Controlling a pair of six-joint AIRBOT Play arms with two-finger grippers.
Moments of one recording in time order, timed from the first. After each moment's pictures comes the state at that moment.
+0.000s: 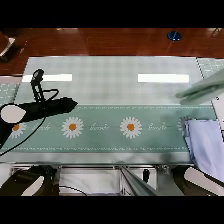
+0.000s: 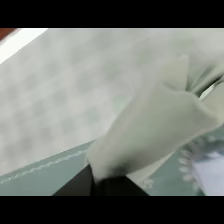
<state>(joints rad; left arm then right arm) -0.20 -0.82 0.63 0.93 -0.74 -1.50 -0.60 -1.21 1.87 -1.08 1.80 1.77</state>
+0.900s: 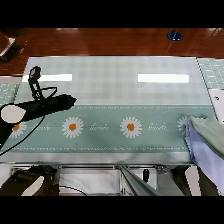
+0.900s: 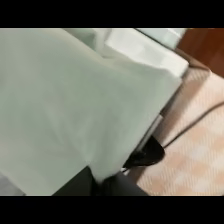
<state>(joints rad) -0.20 -0.82 0.63 0.93 -0.67 -1.49 -0.92 -0.70 1.04 -1.81 1.85 1.71</state>
